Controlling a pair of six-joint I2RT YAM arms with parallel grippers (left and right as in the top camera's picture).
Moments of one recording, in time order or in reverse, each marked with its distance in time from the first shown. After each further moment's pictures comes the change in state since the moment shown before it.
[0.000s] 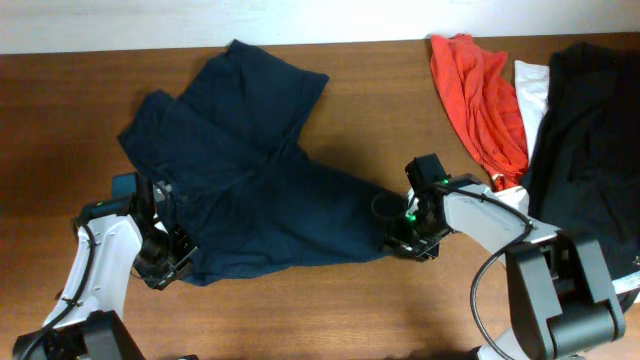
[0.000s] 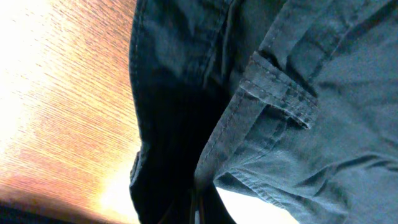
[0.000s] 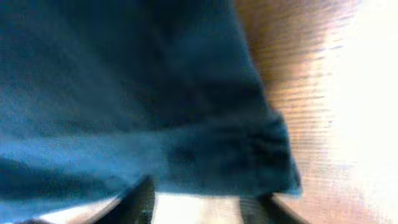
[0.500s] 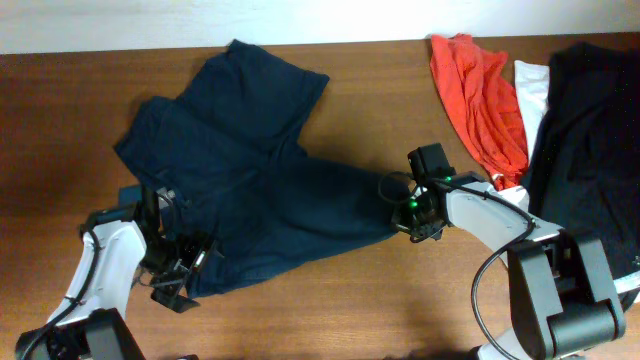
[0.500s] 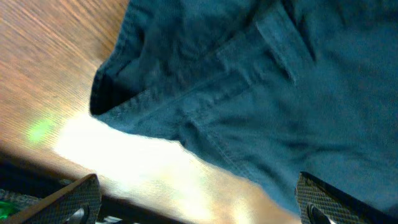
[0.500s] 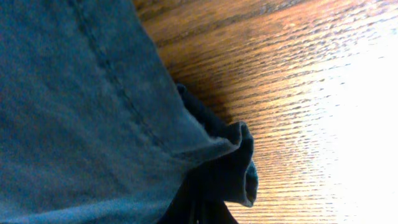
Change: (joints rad) left arm -0.002 0.000 -0.064 -0.028 0.184 -0.320; right arm -0.023 0.007 0.021 0.143 0.180 0.013
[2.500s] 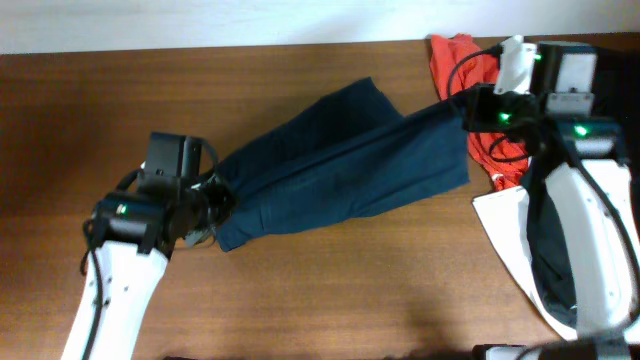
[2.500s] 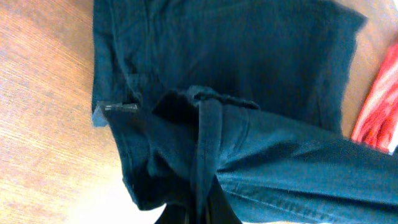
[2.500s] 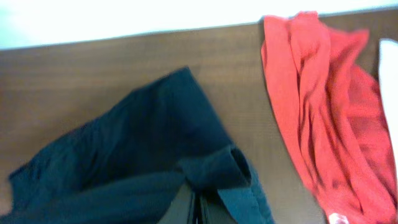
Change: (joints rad) left arm -0.404 -0.221 0.393 0.030 -0.218 -0.082; right arm -0.270 -0.217 0.581 -0.159 -0.051 -0.527
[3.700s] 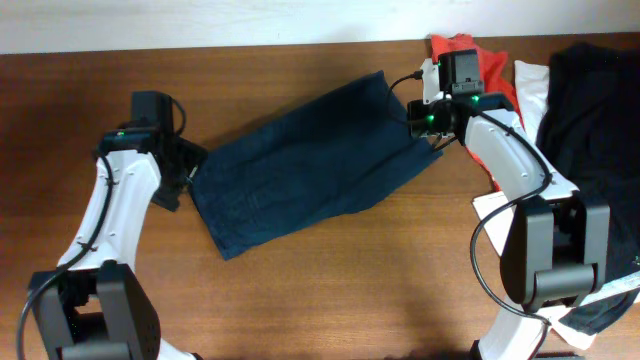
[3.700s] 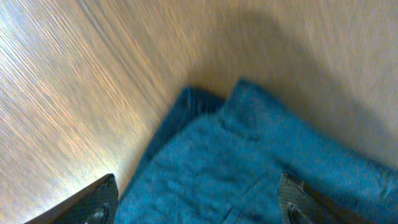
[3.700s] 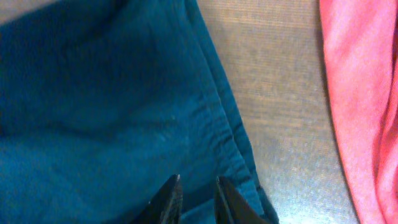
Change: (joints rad) left arm 0.214 0.449 0.100 0.151 -0.149 -0.114; right arm 0.135 0.435 0.002 0.166 0.132 -0.058
